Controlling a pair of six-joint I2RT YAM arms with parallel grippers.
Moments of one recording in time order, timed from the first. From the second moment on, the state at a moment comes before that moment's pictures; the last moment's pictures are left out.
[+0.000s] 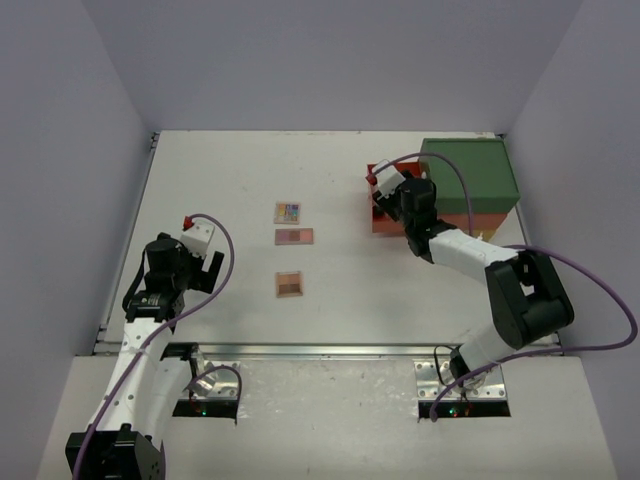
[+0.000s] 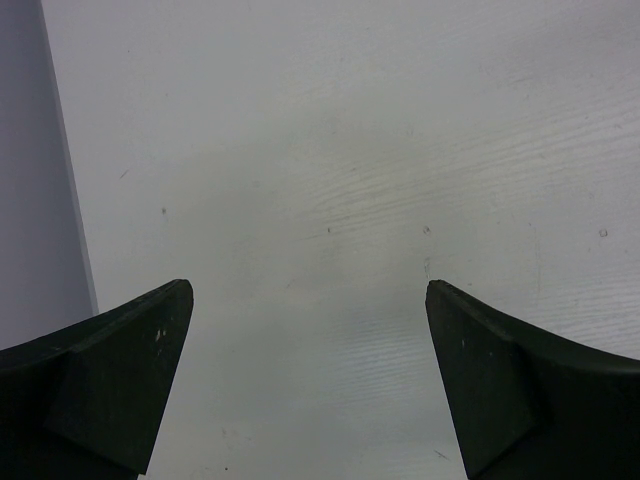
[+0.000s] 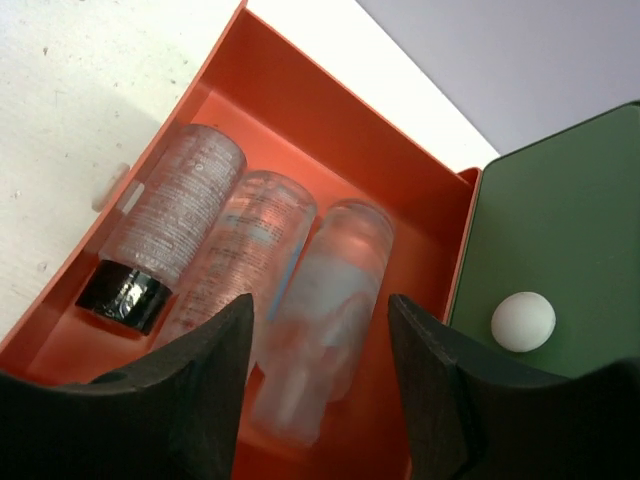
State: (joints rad) left arm 0.08 0.65 0.43 -0.43 0.01 0.39; right arm 0.37 1.56 0.78 0.40 0.25 -0.57
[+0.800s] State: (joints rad) left arm 0.08 0.65 0.43 -0.42 0.01 0.39; right arm 0.44 1.45 1.09 -0.11 -0.03 -0.25
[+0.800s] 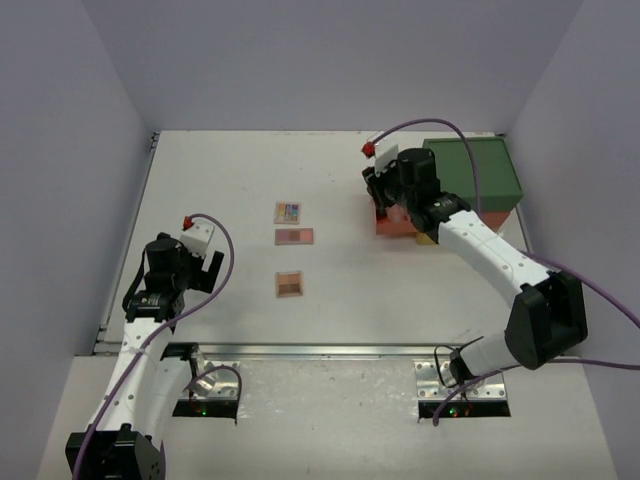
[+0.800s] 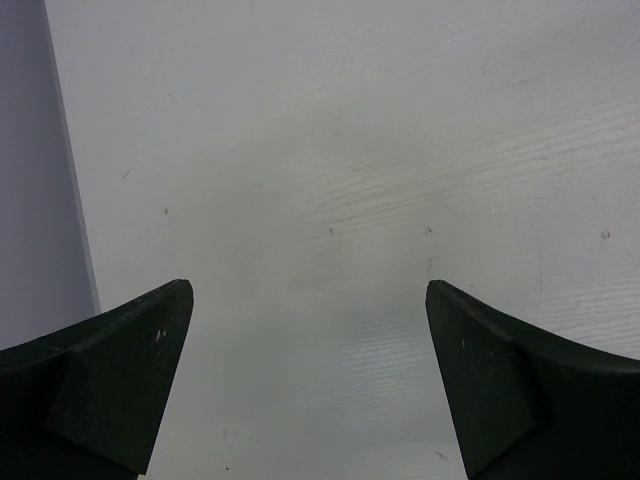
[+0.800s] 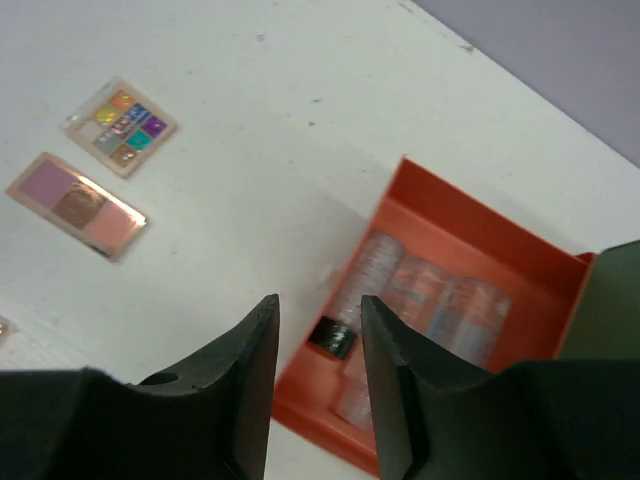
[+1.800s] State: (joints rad) left arm 0.08 0.68 0.43 -0.42 0.01 0.39; right arm 0.64 1.92 1.31 -0.27 0.71 -0.04
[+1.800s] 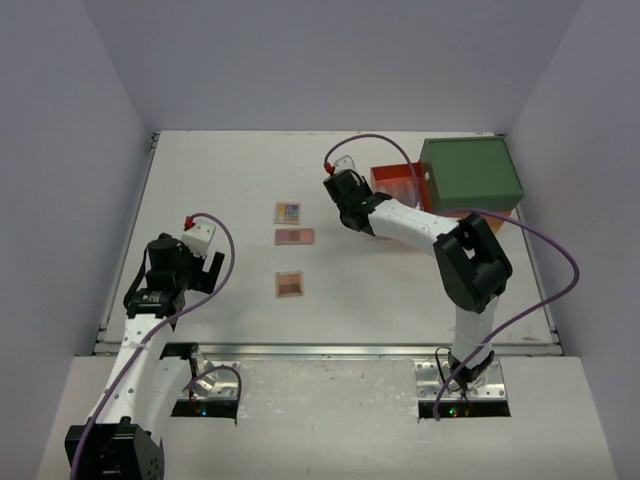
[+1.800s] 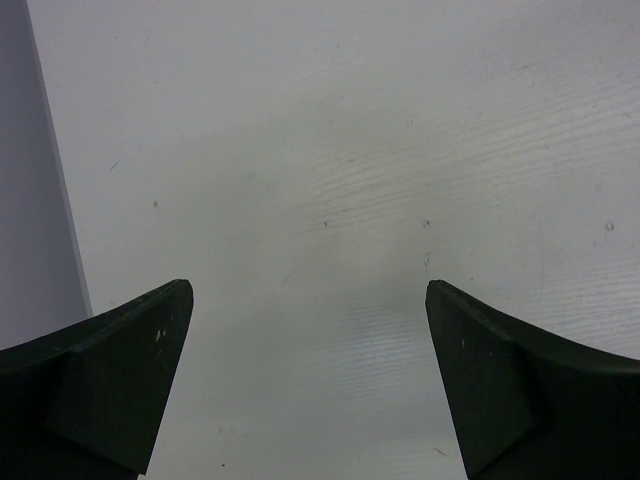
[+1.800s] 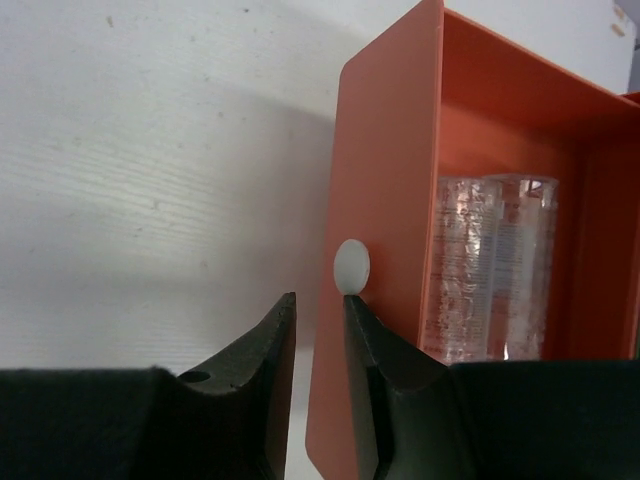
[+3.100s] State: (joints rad) left arm 0.08 0.79 0.61 -0.52 0.01 0.50; right arm 0.40 2.01 1.25 -0.04 0.95 -0.41
